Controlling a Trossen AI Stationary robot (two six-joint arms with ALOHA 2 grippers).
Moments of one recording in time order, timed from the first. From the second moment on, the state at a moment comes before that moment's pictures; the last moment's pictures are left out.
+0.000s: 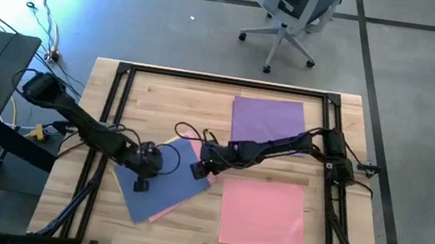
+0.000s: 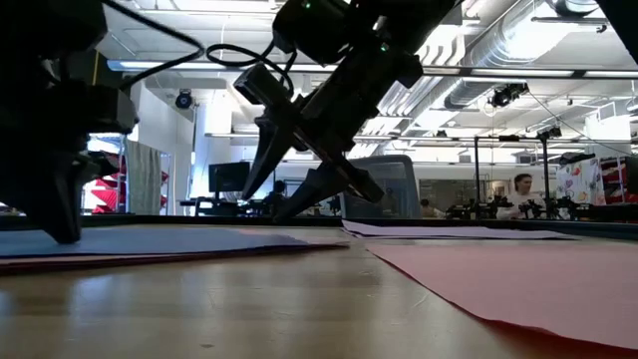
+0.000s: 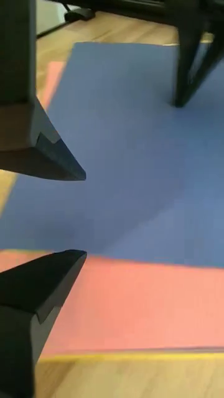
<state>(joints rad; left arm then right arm) -0.44 1.32 0.43 -0.23 -0.18 -0.48 0.09 2.10 1.41 -0.24 -0.06 1.10</state>
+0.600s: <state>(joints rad) -0.38 1.41 0.43 -0.07 -0.12 -0.44 0.15 2.15 1.41 -0.16 -0.05 1.07</state>
